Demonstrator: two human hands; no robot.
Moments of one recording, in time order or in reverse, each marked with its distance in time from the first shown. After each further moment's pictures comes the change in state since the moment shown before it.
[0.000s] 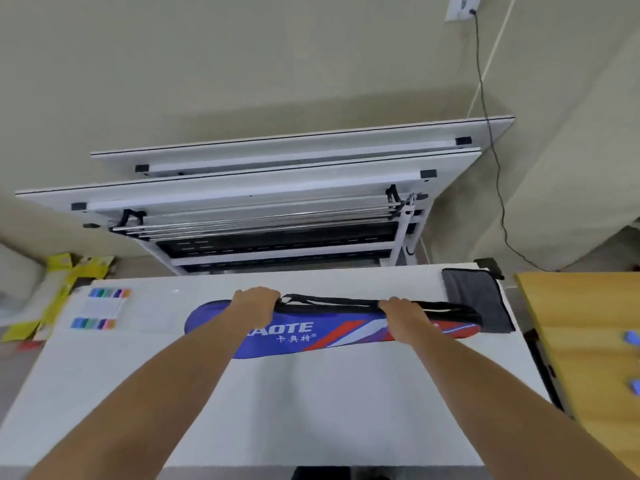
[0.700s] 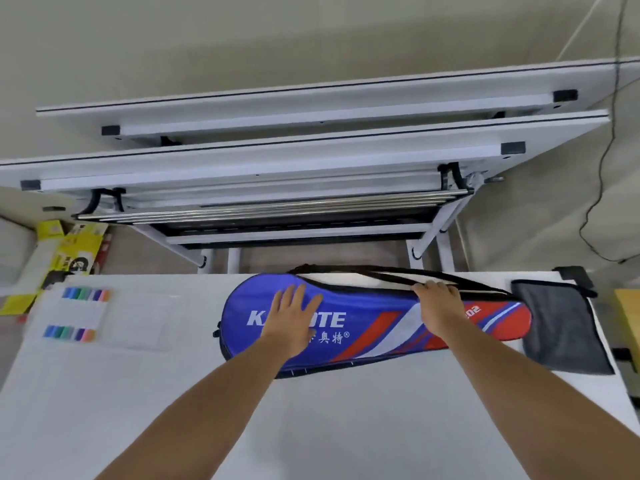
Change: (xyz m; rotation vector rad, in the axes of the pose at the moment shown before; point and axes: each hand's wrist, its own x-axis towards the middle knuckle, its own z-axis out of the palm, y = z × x) left_hand 0.147 -0.013 0.094 -0.024 0.039 0.139; right_hand 0.177 0.013 0.037 -0.088 -0.002 0.105
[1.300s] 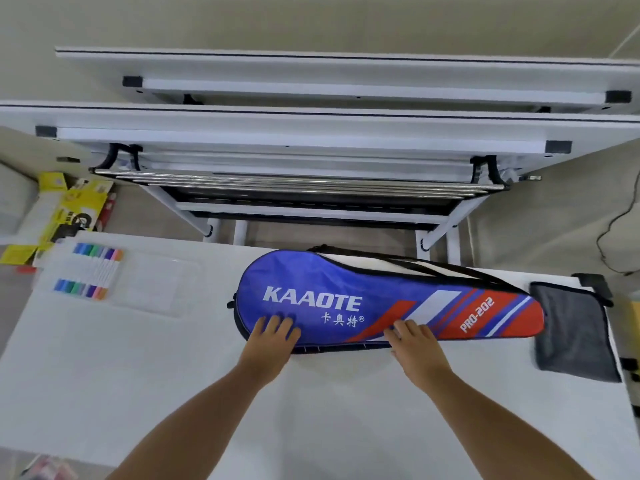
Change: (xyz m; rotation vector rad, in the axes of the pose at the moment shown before) left_hand -0.077 -0.044 0.095 0.050 -0.009 0.114; right_hand -0.077 -0.079 0.062 -0.098 0.055 -0.367
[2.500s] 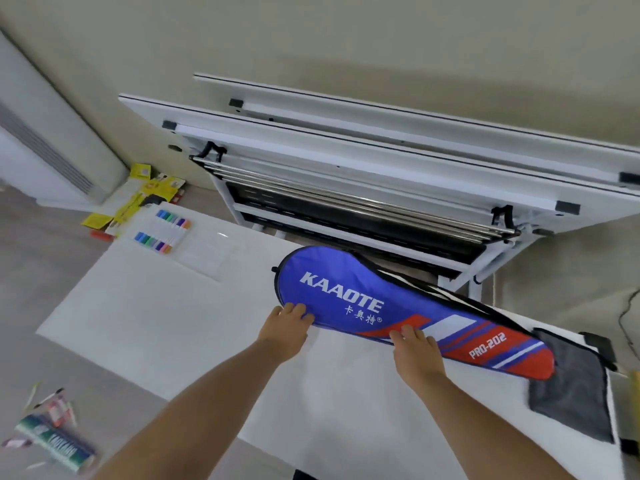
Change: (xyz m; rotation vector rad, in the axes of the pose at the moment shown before) left_hand -0.055 0.056 -0.054 -0.107 0.119 -0.290; right_hand -0.035 -0.013 -0.048 0.002 0.046 0.066
